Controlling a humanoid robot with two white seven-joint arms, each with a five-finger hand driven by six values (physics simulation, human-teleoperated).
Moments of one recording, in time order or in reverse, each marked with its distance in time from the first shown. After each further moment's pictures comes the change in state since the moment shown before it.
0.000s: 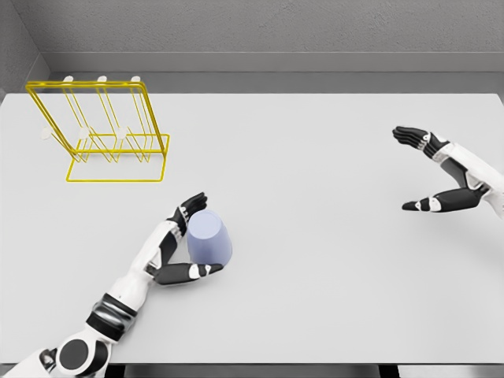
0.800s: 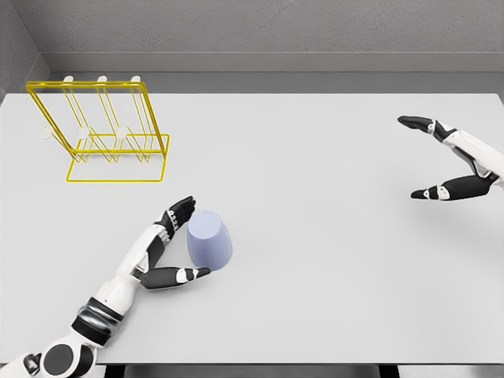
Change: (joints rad) left arm 0.025 0.057 0.012 -0.009 0.006 -0.023 0.003; right arm -0.009 0.012 -0.116 -0.047 0.185 0.000 0.000
